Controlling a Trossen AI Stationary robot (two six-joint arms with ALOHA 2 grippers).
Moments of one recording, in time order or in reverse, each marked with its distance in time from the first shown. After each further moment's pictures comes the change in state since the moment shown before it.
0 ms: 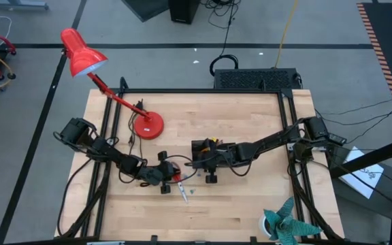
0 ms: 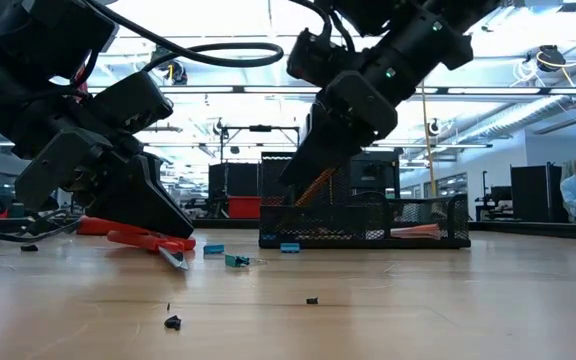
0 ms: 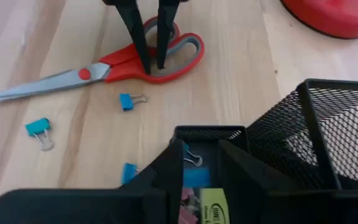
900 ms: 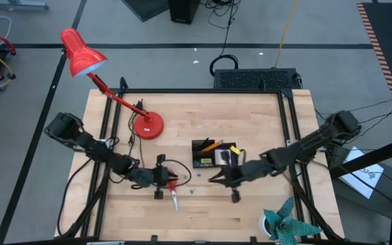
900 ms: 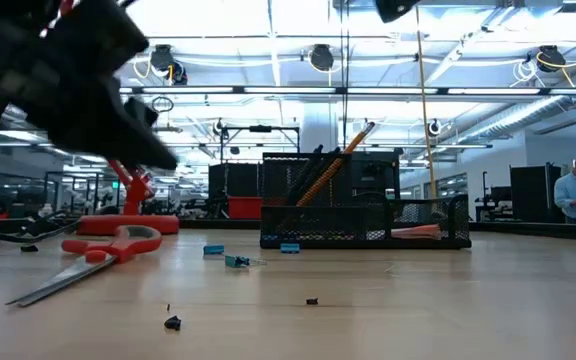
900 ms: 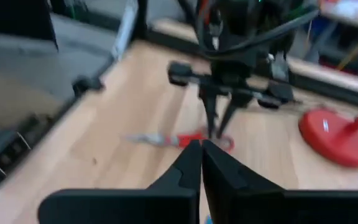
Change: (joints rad) left arm -0.078 -0.190 -0.002 -0.031 0.029 0.103; right arm 0.259 -0.390 -0.143 0.133 0.049 -0.109
